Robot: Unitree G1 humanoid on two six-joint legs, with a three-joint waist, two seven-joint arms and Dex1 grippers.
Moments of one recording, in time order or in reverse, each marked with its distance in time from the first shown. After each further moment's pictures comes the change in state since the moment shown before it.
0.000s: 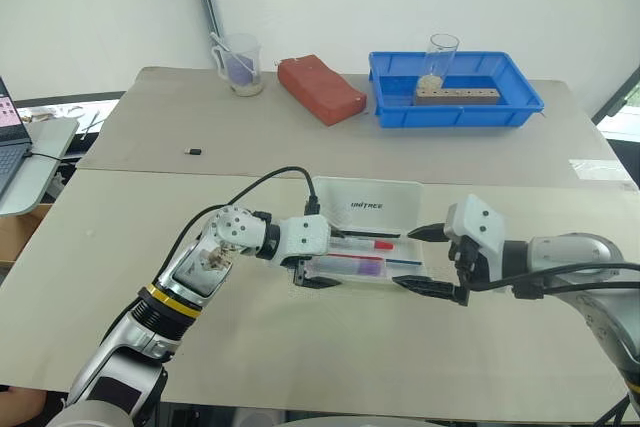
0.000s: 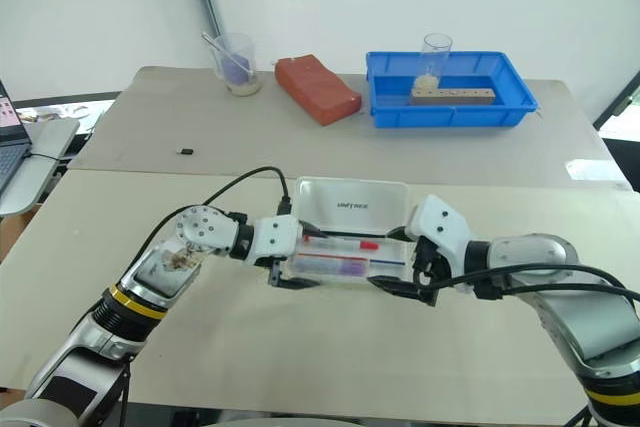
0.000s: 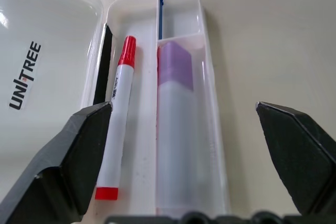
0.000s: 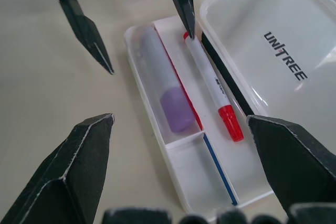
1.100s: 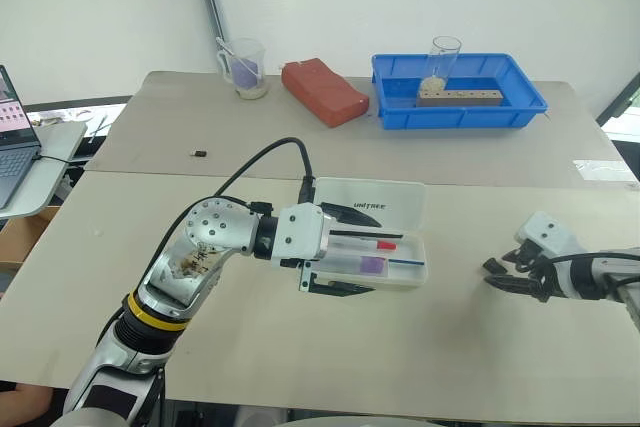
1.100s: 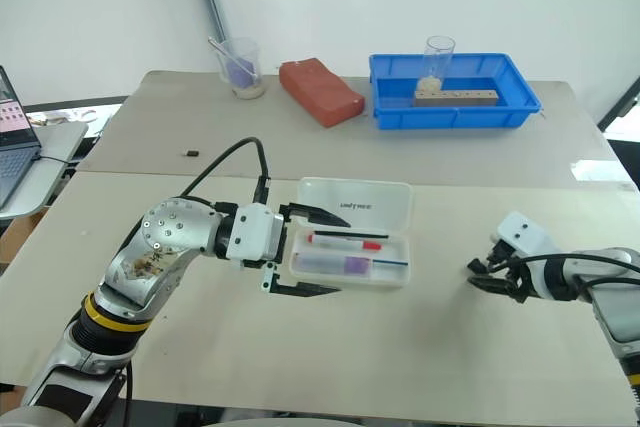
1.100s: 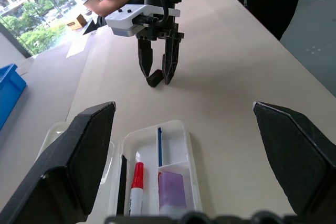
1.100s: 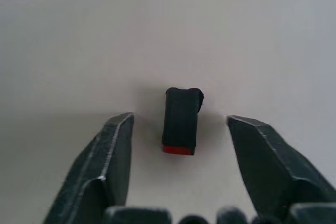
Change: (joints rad) left arm 0.044 -0.006 0.107 -0.262 -0.248 -0.019 0.017; right arm 0.085 -0.108 -0.016 0.571 -0.302 -0.221 0.106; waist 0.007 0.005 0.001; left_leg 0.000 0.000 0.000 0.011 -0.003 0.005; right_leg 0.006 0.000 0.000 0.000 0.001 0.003
